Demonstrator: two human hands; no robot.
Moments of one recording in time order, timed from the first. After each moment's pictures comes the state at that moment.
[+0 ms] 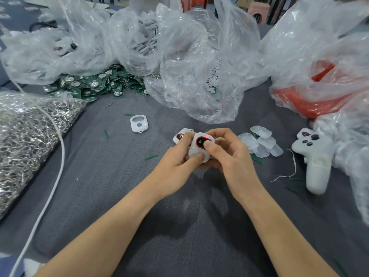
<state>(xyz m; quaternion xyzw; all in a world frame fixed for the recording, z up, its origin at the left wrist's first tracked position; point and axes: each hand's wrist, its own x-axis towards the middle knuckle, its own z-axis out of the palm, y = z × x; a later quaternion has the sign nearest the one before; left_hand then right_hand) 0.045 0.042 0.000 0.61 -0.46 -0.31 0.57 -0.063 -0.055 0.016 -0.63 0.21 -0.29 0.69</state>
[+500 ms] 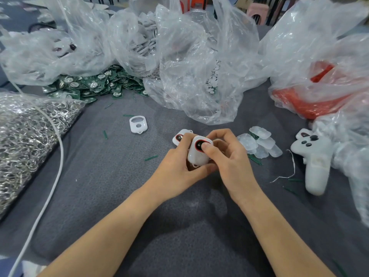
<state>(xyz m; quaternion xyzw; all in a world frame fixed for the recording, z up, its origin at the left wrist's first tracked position) 0.040 0.042 0.003 0.66 -0.47 -0.25 0.53 -0.061 -0.055 0.013 -0.67 0.22 -0.30 0.65</state>
